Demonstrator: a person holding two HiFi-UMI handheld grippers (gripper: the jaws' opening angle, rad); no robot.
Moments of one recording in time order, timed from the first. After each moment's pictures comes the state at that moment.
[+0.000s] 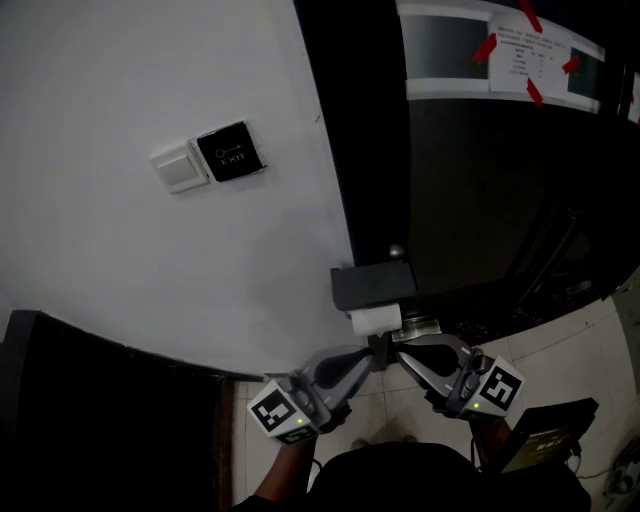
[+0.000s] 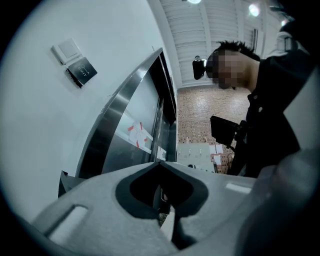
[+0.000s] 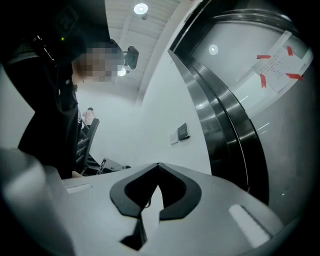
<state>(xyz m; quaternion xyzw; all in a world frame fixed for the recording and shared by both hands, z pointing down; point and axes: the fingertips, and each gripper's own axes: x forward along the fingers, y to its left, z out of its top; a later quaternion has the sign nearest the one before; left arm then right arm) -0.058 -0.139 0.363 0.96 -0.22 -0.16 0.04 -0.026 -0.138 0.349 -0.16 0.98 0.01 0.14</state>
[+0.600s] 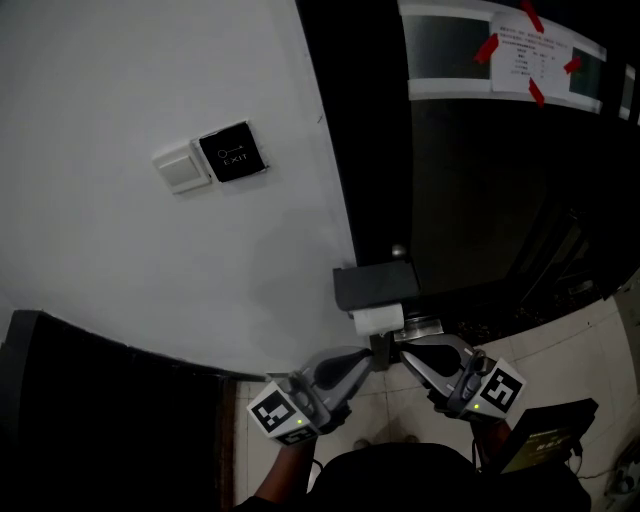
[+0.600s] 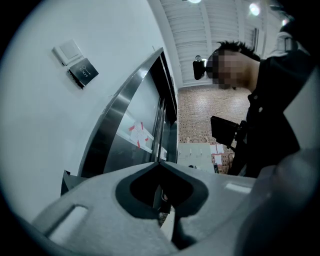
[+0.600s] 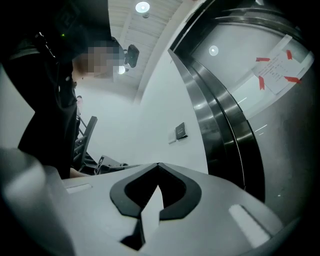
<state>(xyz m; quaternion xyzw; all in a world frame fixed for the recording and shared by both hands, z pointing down) -0.063 -0.138 0.356 0.96 -0.22 -0.18 0.04 -0.025 -0.141 0.356 -0.18 0.98 0.02 0.13</state>
